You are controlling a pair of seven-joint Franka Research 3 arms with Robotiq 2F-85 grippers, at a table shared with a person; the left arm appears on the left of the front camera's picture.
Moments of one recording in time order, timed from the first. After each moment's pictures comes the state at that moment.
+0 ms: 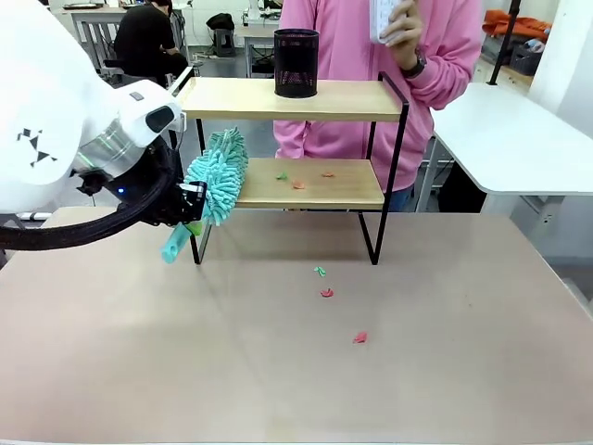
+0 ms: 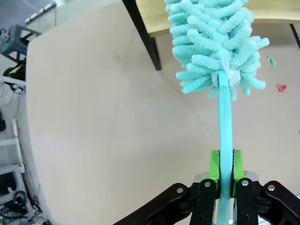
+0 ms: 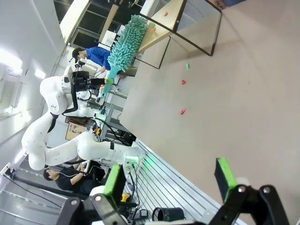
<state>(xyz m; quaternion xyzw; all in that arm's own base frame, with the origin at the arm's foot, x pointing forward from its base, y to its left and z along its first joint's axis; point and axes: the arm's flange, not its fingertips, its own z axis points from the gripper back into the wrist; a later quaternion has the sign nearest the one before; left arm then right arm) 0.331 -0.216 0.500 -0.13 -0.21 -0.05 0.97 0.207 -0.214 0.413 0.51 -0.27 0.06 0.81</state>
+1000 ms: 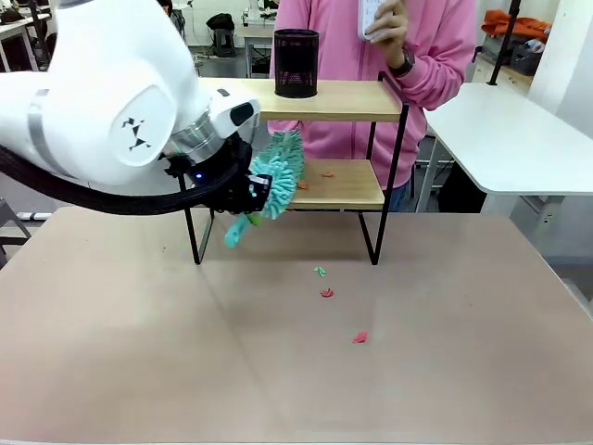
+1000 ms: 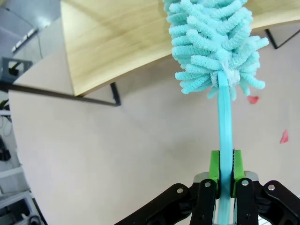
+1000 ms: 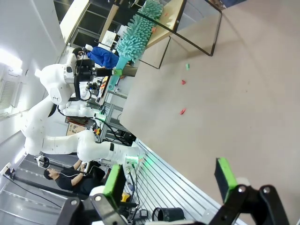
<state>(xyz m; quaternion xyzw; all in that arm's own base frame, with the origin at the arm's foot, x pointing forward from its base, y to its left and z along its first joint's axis) 0.375 -0.301 0.497 -0.13 -0.20 -0.13 0.96 0.207 -0.214 0.413 0.51 -0.27 0.06 0.81</state>
